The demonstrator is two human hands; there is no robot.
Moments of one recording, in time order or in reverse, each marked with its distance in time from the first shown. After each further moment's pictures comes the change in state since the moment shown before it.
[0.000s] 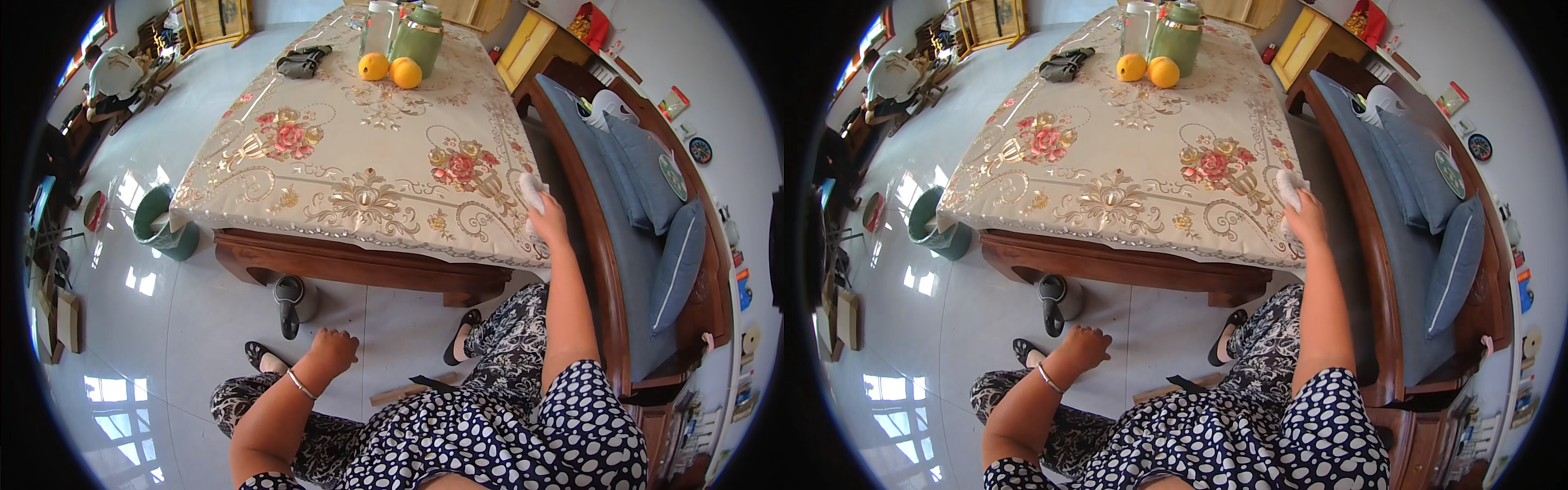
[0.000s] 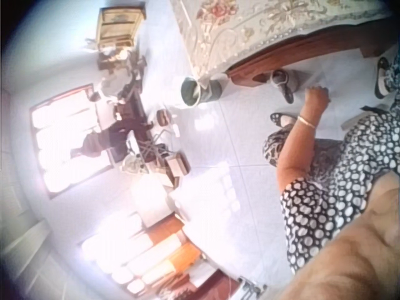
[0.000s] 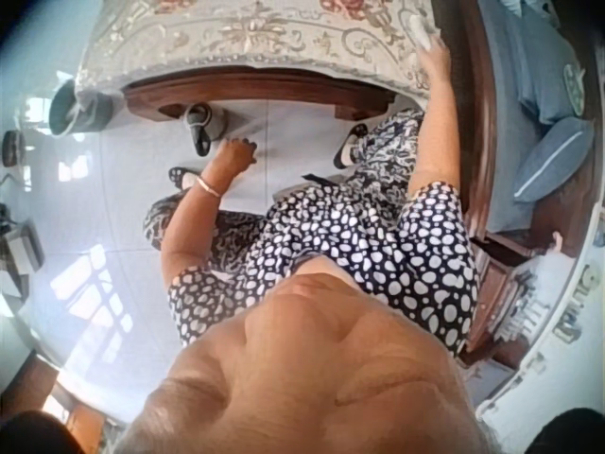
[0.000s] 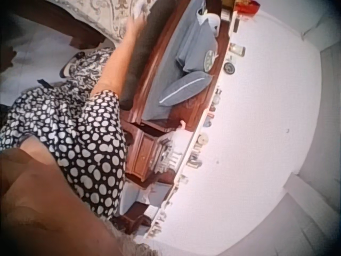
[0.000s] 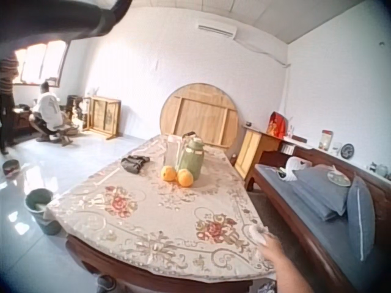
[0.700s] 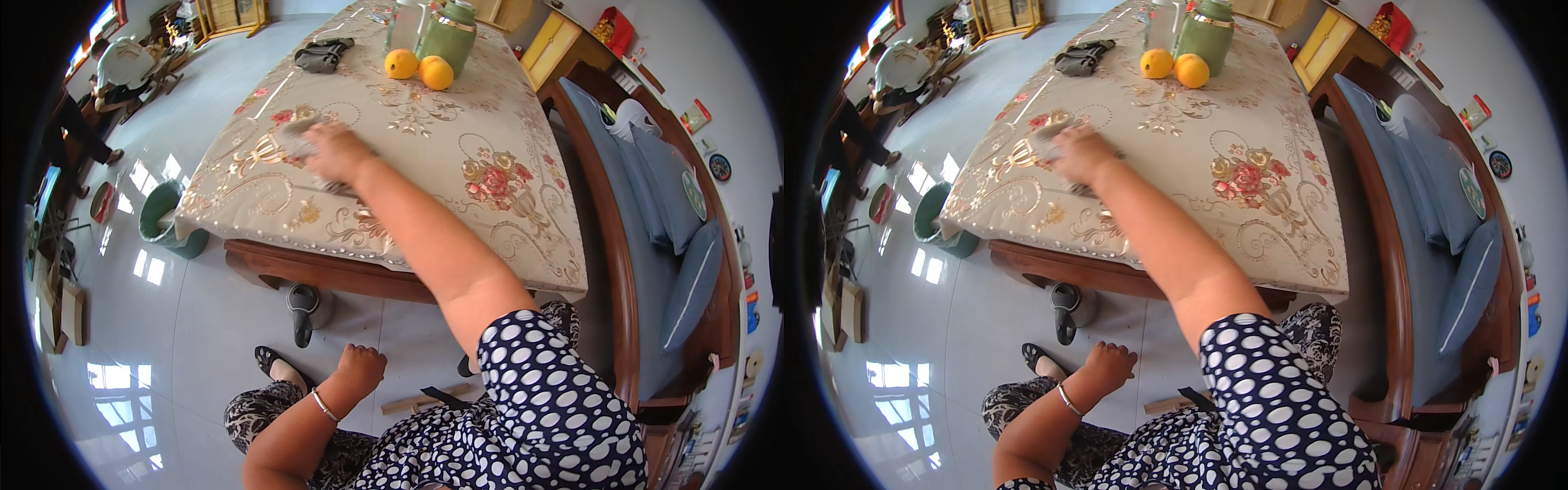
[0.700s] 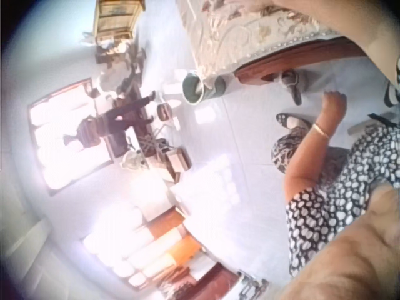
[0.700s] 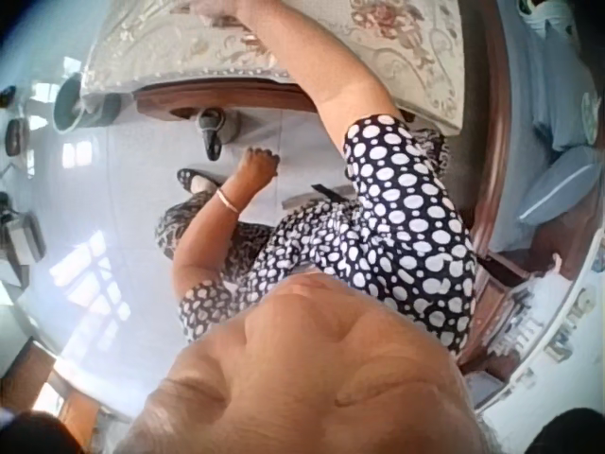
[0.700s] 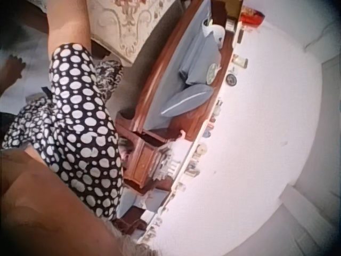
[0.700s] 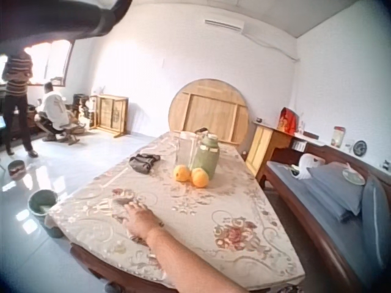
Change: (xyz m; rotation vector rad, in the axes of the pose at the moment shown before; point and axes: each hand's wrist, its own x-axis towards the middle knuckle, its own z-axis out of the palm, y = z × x) left_hand 0.007 0.008 -0.011 -0.076 -0.036 0.004; right_hand 0.073 -0.420 0.156 0.235 -0.304 -0.835
